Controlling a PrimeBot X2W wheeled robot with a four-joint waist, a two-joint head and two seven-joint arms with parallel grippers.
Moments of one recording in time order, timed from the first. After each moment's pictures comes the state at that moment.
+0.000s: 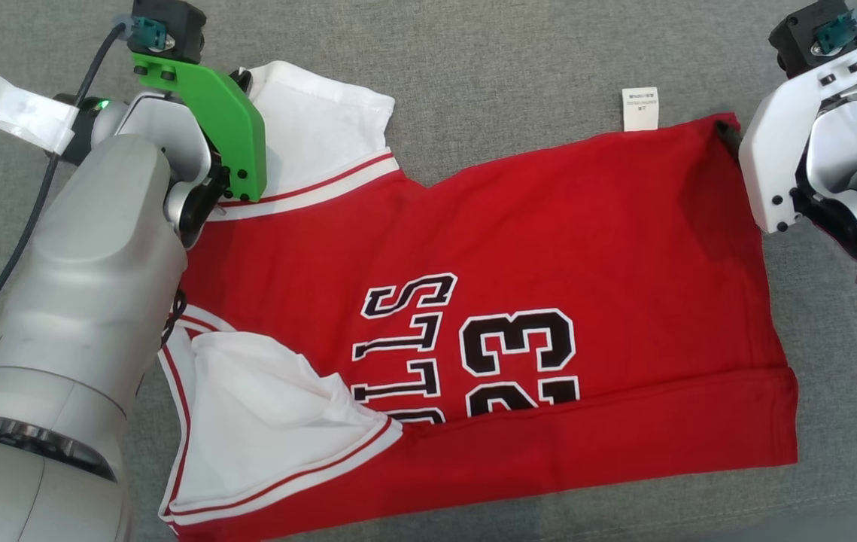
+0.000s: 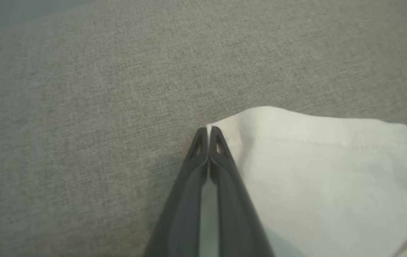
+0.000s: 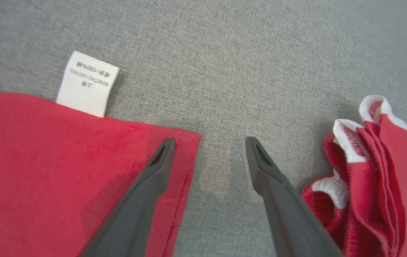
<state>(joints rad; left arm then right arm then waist) -1.16 0.17 -0.68 1.09 -0.65 -0.12 0.19 -0.79 -0.46 0.30 0.24 0.30 0.13 0.79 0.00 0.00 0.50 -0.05</state>
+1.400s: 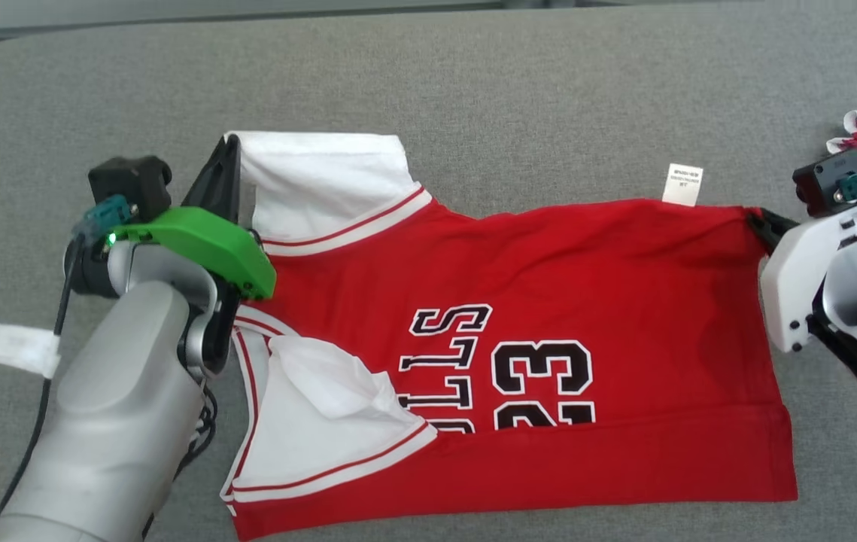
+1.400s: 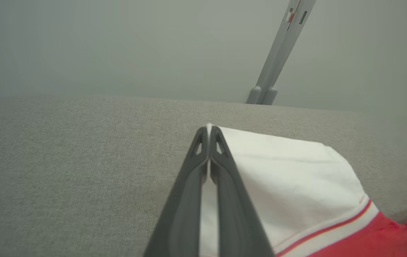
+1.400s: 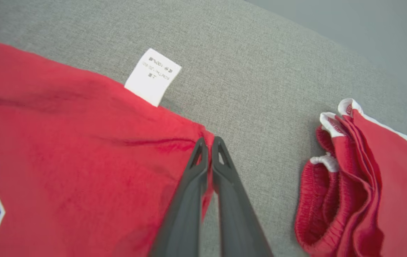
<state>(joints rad) -0.81 0.23 -0.60 0.76 -0.79 0.02 -0.23 -0.50 -0.52 0.26 0.20 0.35 0.13 0.51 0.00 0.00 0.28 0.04</state>
